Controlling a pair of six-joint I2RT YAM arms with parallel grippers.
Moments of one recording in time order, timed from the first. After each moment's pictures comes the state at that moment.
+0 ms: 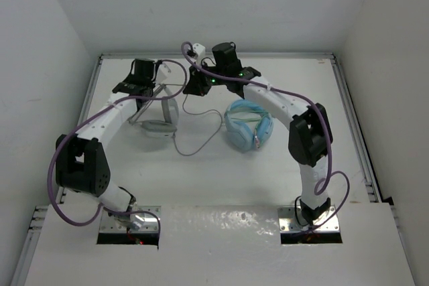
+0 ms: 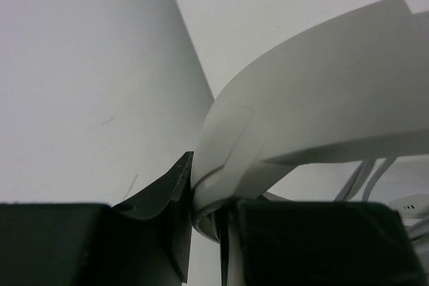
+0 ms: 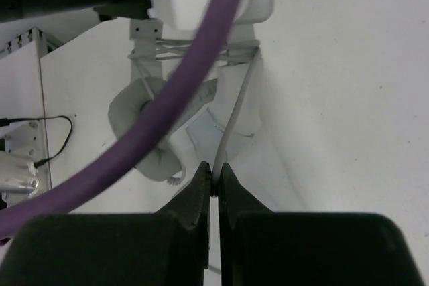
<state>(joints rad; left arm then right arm) -0.19 1.53 1.22 -0.45 -0.53 0.79 0.61 2.03 1.74 -0.19 -0.62 0.00</state>
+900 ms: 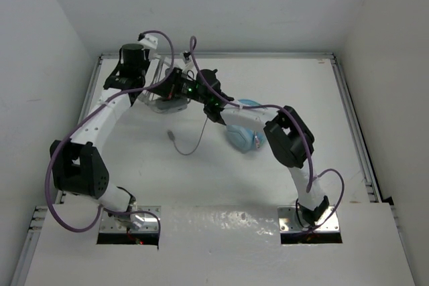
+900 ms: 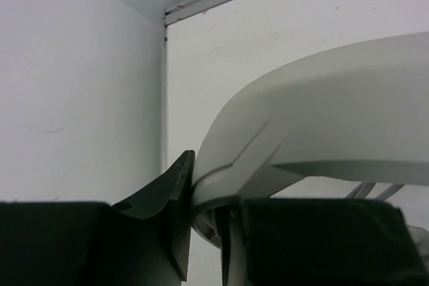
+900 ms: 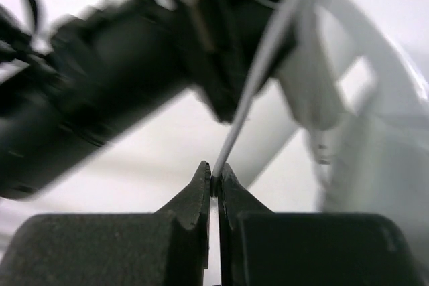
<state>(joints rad) -0.16 1.51 1.31 -0.27 -0.44 0.41 0.79 2.15 1.58 0.71 -0.41 1.01</state>
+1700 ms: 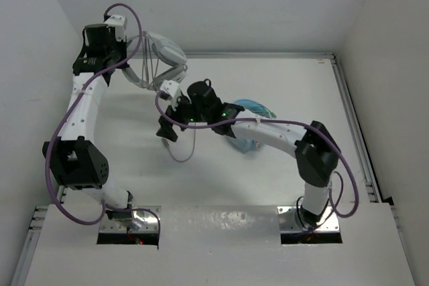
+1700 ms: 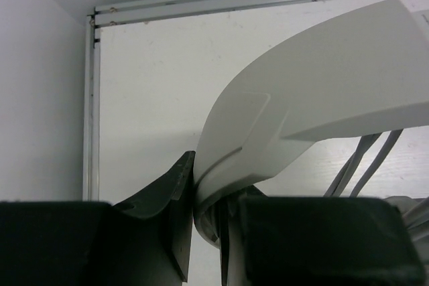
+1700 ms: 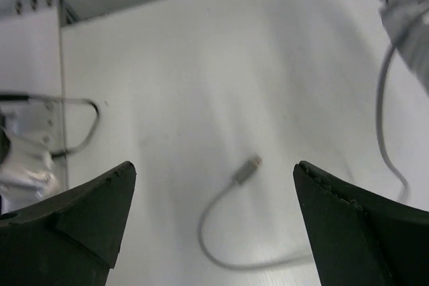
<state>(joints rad) 0.06 1.58 1.61 -0.52 0.01 0.14 0.93 1.88 1.48 0.04 -0.35 -0.03</state>
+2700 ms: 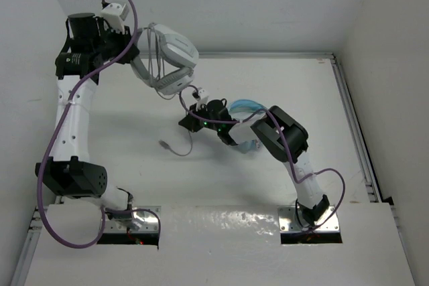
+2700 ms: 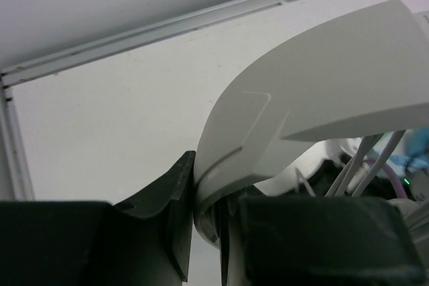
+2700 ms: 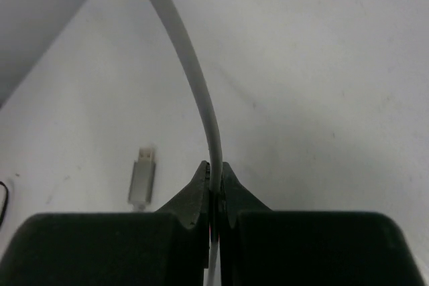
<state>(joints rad) 0.06 1.50 1.80 -0.75 0.36 0.12 0.75 2.22 1.11 0.81 -0.28 0.42</state>
